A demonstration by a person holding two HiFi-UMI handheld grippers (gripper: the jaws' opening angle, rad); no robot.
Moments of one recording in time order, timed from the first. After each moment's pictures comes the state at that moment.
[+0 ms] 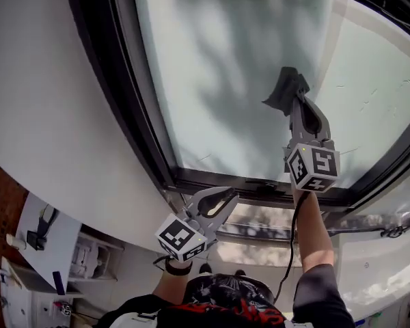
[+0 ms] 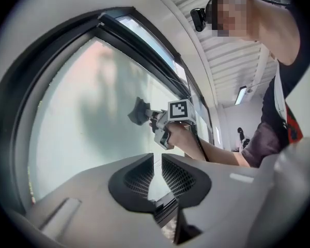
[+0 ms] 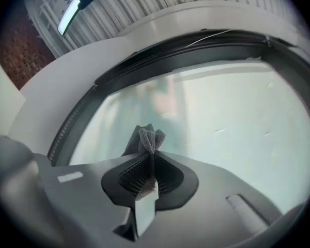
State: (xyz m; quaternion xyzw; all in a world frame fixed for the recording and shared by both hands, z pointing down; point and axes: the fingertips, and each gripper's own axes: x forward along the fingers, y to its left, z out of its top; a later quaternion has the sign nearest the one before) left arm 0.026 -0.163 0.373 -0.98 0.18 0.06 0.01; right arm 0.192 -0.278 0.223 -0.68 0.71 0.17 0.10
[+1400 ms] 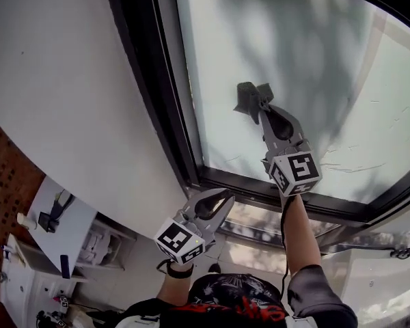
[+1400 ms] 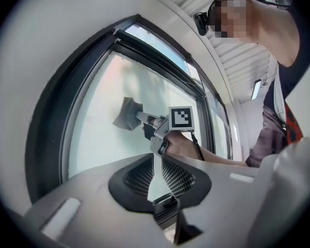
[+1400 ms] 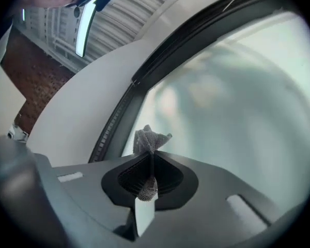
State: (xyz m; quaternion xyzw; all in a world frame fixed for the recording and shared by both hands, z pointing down) left arm -0.042 -0.184 0.382 -0.96 0.28 0.06 0.00; right arm 0.037 -0.327 0.265 -0.50 0.84 0.17 0.10
